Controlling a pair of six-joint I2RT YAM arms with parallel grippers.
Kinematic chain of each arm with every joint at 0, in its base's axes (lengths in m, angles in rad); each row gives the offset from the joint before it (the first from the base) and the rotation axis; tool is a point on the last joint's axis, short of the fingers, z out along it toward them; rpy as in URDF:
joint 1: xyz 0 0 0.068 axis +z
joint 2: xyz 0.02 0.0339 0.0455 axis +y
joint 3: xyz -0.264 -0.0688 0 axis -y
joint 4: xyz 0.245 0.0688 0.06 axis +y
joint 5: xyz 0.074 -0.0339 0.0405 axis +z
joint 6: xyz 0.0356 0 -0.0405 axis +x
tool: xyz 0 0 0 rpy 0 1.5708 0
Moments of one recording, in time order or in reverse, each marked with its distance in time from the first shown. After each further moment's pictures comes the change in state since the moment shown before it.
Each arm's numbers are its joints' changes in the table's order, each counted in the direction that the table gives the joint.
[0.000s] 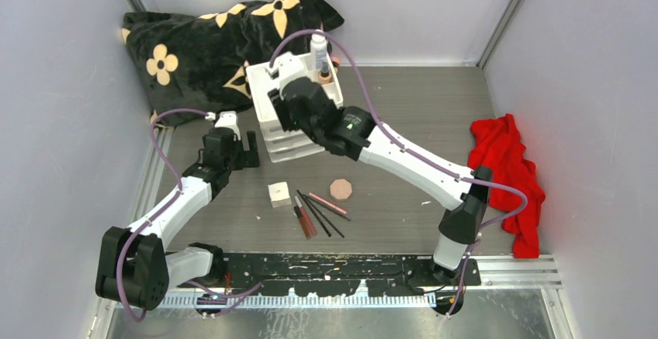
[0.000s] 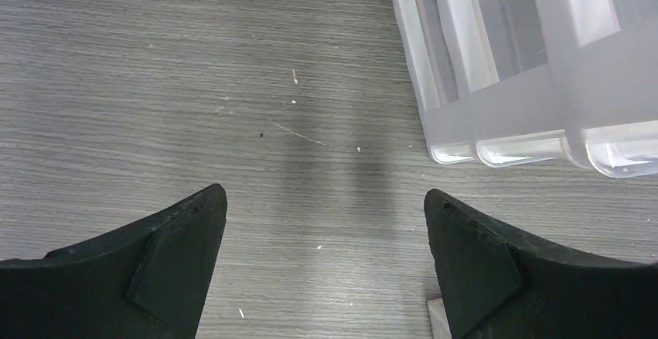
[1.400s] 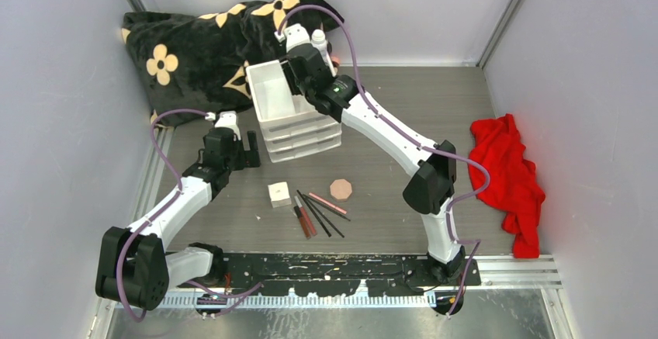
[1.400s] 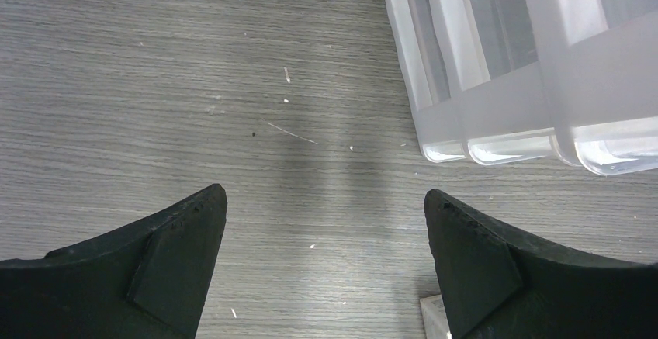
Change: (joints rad) left arm 0.000 0.000 0.000 0.000 -0.014 -0.015; right arm -0.225 0.294 0.314 -0.042 0.006 -0.096
